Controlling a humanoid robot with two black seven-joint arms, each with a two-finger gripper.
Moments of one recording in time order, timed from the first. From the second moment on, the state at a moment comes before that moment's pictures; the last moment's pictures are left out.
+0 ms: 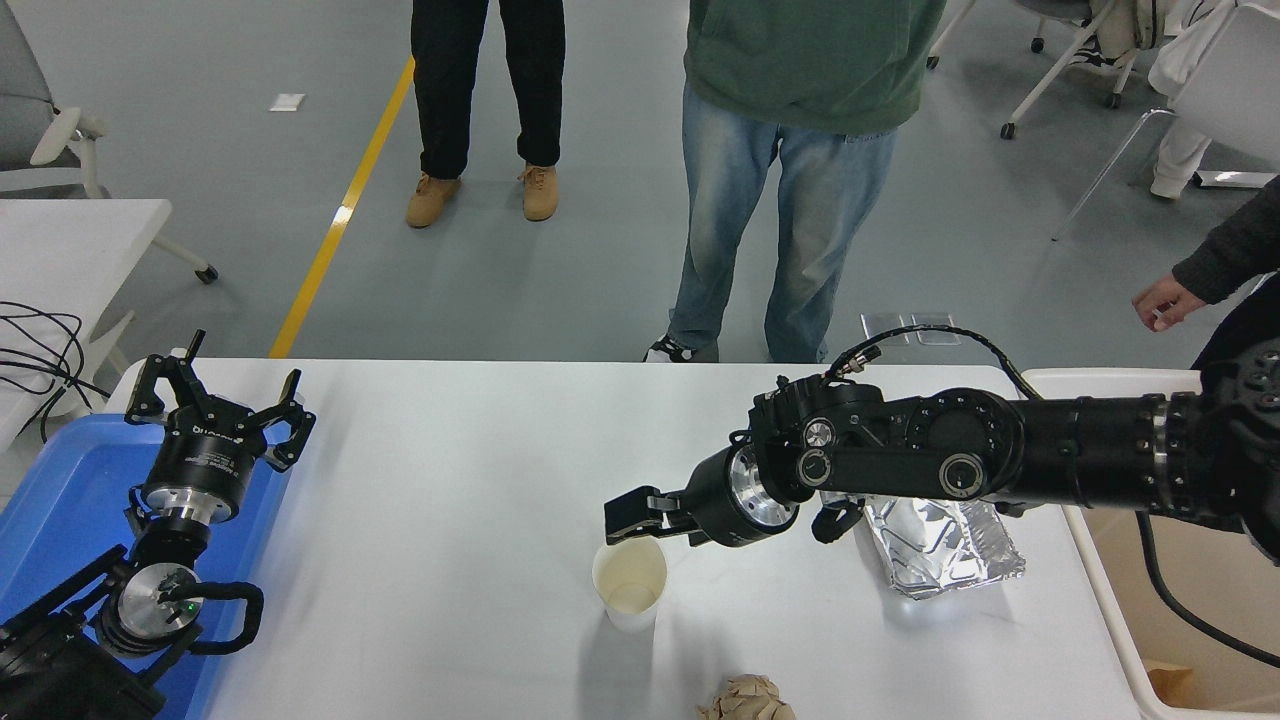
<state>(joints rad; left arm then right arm) -0.36 0.44 -0.96 -0.74 -0.07 -0.48 -0.54 1.34 -0.13 -0.34 1.17 -0.59 0.20 -0.20</state>
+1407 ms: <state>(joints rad) -0.36 0.44 -0.96 -0.74 -0.07 -0.48 -0.54 1.19 -0.08 -0.37 1.11 -0.83 0.11 -0.19</state>
